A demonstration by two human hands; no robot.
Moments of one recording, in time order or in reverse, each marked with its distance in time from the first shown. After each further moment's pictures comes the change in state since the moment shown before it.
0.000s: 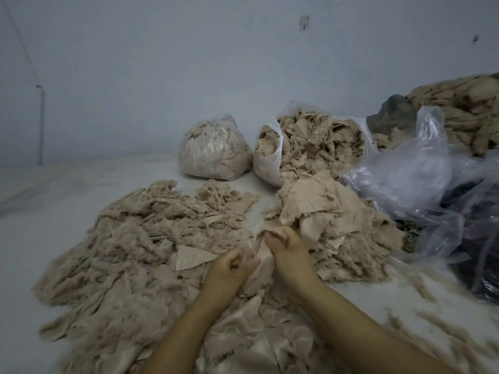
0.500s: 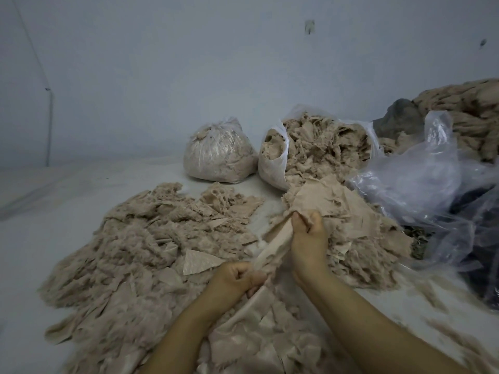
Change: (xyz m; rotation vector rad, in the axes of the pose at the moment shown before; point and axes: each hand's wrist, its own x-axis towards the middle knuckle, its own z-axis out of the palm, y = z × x) left_hand 0.000 0.000 -0.014 -0.033 -0.270 -0.100; right_hand 0.028 -0.013 0.000 0.164 0.281 -0.102
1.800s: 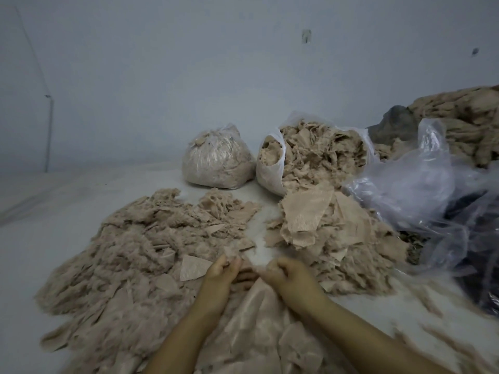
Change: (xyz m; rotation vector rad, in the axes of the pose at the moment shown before) left_hand 0.002 0.001 0.005 -0.440 0.274 -0.087; right_hand -0.033 0.012 -0.032 -0.640 -0.605 -0.030
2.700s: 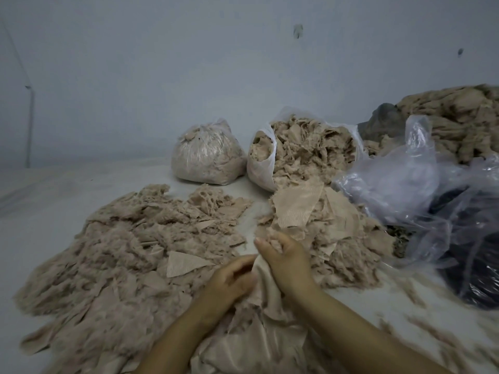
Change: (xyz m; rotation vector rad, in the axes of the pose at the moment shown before) left_hand -0.011 0.000 0.007 0.349 -0.355 0.215; right_hand 0.007 -0.017 0.000 0.328 0.287 -0.052
